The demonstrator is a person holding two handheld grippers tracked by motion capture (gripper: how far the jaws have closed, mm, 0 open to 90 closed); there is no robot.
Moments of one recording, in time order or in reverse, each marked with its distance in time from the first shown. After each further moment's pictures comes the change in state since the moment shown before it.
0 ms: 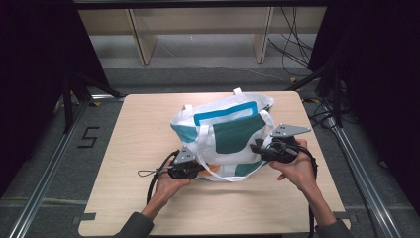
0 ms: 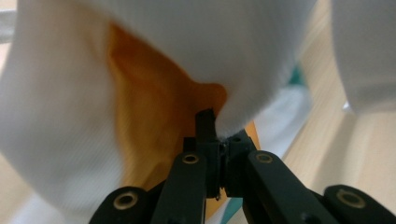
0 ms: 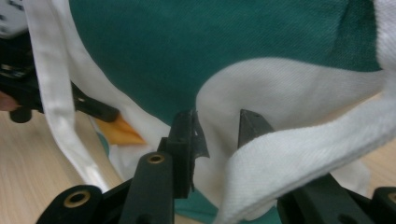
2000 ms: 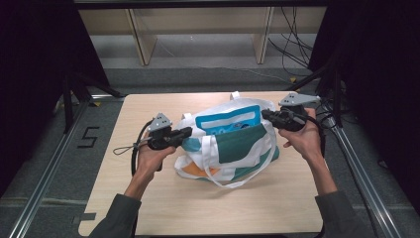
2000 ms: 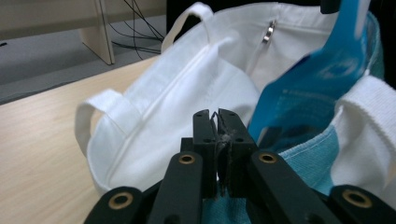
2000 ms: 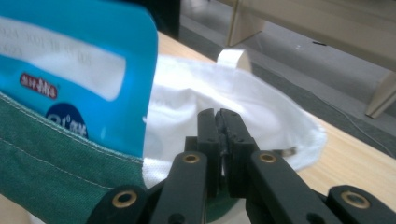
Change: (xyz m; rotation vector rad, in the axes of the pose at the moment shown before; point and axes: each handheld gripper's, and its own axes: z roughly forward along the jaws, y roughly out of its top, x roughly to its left) left arm 0.032 0.082 -0.072 -0.195 0.100 -0.049; right arm -0.050 0.059 -0.008 -0.057 -0.115 -0.061
